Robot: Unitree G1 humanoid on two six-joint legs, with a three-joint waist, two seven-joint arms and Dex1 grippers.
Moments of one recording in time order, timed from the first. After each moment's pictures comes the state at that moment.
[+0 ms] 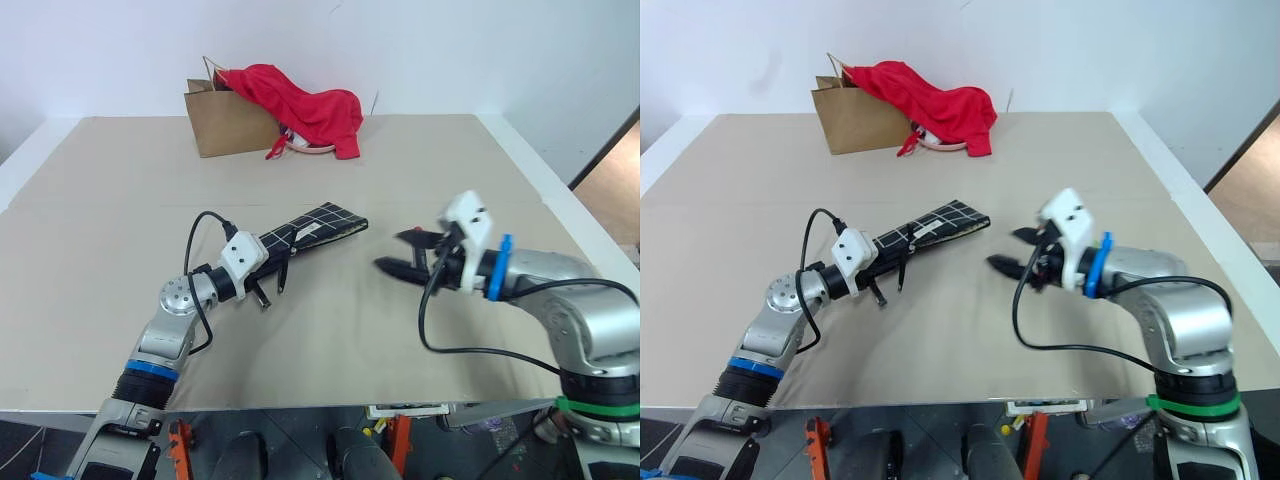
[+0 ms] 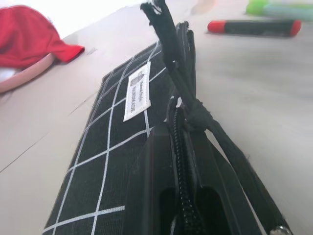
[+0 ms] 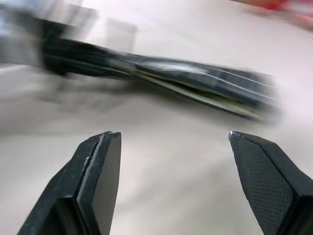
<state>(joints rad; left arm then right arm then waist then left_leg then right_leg) -0.44 0.37 -0.12 0.19 -0.14 -0.06 -0.75 -0.44 -0.67 -0.18 -0.36 0.40 0.97 0.70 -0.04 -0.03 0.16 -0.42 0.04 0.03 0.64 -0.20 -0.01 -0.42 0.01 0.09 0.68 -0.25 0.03</state>
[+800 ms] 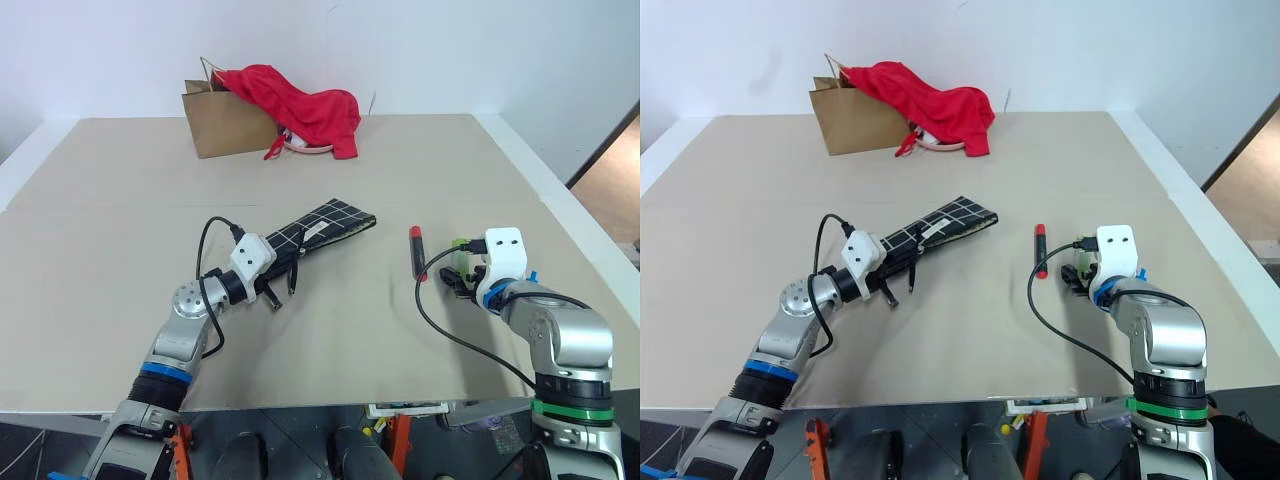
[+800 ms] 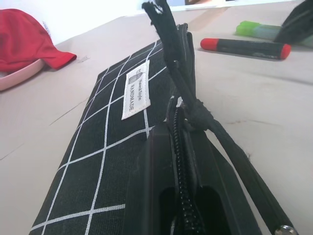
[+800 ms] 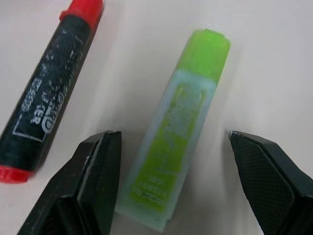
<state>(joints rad) -0.44 0.30 -0.12 0.23 -0.14 -0.08 -0.72 -0.41 -0.47 -0.25 -0.17 0.21 1.11 0.19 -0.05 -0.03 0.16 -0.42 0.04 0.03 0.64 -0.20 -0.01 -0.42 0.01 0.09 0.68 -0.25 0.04</state>
